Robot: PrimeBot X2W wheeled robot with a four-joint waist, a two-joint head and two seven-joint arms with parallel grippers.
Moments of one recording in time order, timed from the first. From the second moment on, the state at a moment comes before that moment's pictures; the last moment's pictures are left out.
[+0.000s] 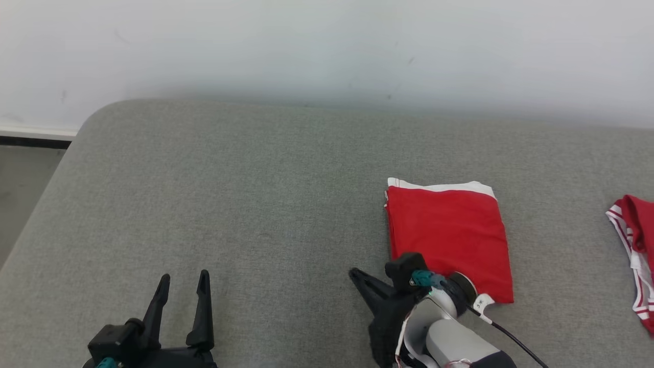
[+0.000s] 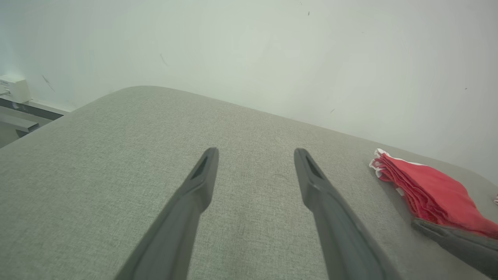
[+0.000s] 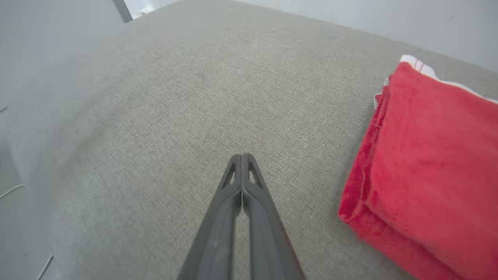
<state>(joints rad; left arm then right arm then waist) -0.08 0.05 -0.05 0.23 -0.30 -0.07 -0.26 -0.56 -0.05 0.71 0.84 0.42 0.13 -0.07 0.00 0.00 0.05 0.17</state>
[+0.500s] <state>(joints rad) 0.00 0.05 0.05 0.19 -0.29 -0.05 -0.26 -0.47 -0.13 0.44 0.50 0.45 0.13 -0.15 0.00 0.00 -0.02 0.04</state>
